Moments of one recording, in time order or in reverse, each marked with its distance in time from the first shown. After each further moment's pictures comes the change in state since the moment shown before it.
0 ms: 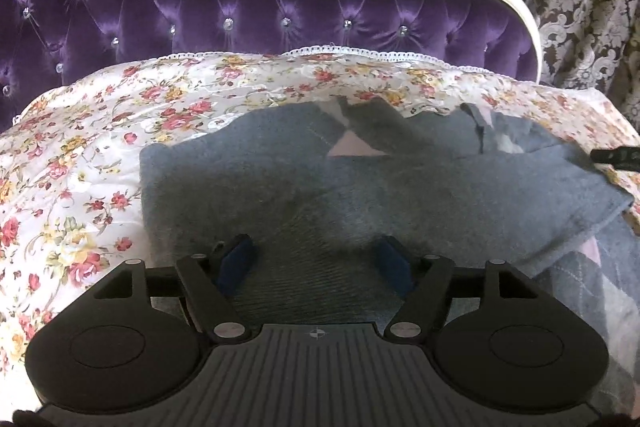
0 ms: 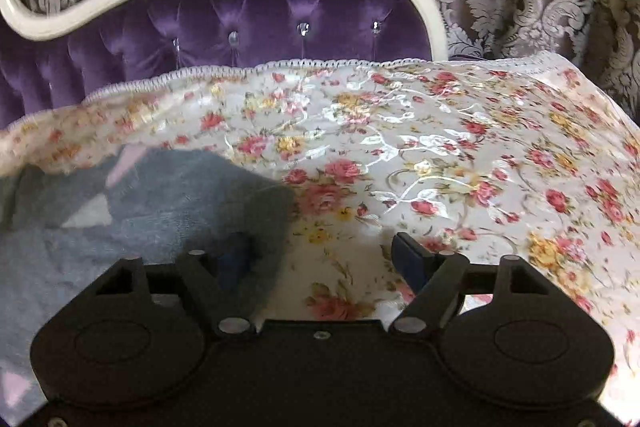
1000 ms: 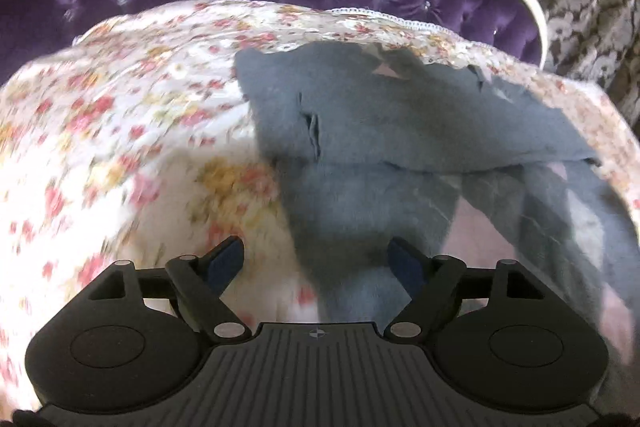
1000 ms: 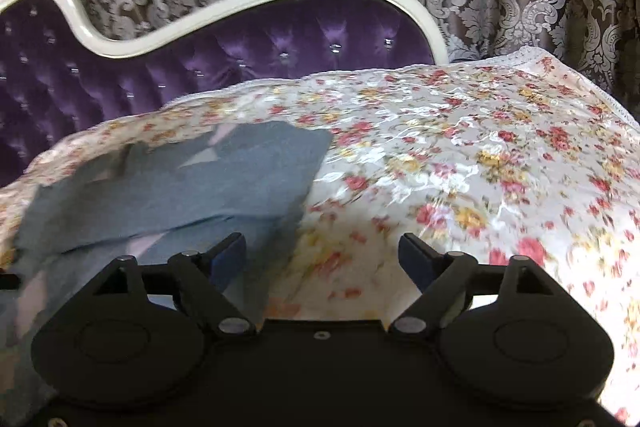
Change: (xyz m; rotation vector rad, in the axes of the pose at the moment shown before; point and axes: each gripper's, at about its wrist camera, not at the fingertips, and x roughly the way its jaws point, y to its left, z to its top) left arm -0.089 0.034 -0.063 -0.131 0.103 -0.005; right arm -0.135 -0.005 -0.077 0.014 -0.040 0.140
